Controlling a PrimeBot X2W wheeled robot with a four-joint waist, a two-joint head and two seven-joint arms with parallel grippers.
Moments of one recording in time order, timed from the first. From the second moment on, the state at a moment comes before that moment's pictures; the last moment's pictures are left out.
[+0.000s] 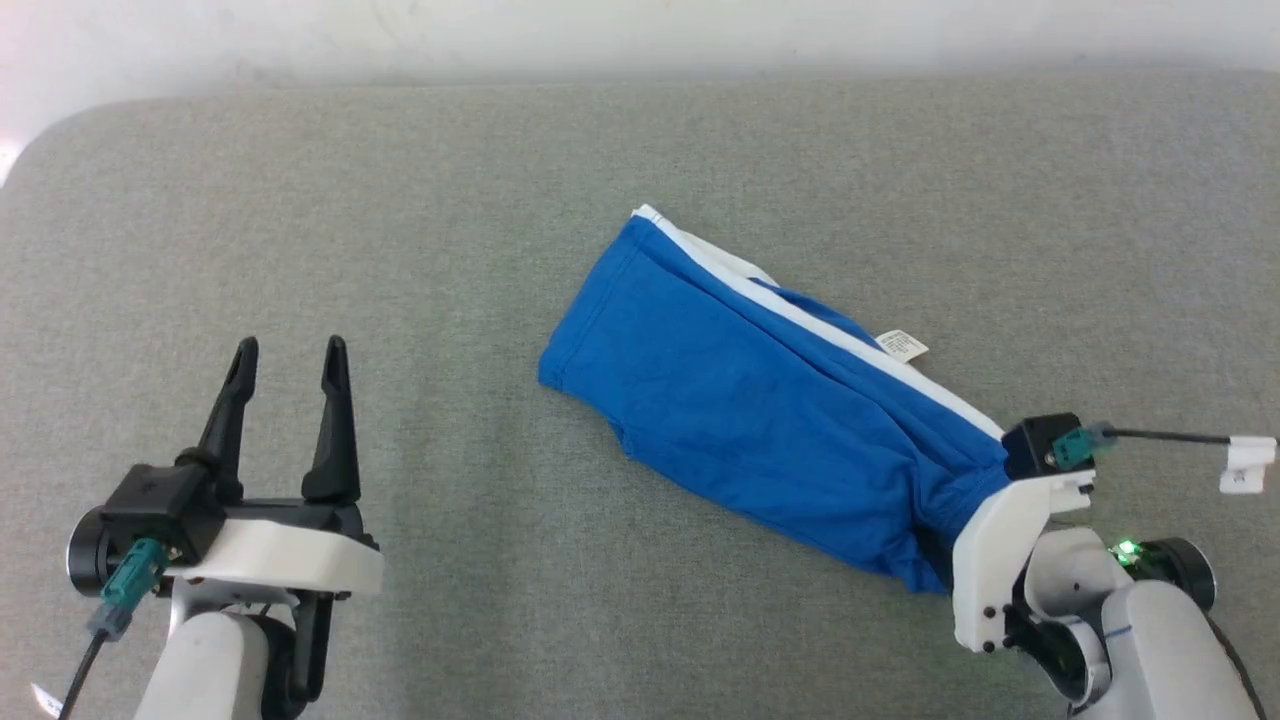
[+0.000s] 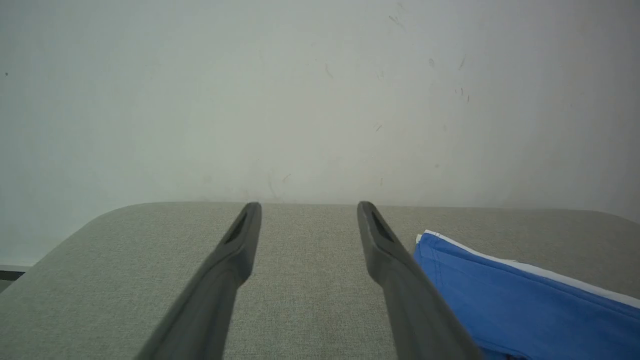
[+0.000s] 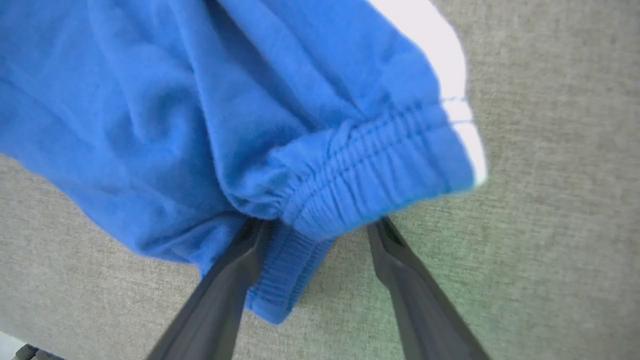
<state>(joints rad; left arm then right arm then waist) -0.15 0.26 -0.07 0.05 -0.31 0.03 -0.26 -0.18 -0.06 0.01 0.25 0.17 0.13 0.68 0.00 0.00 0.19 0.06</state>
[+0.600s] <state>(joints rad) -0.38 0.24 -0.16 0.21 -0.39 -0.07 0.12 -0.22 -0.05 0.04 0.21 0.21 0.13 0.70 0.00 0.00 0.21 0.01</state>
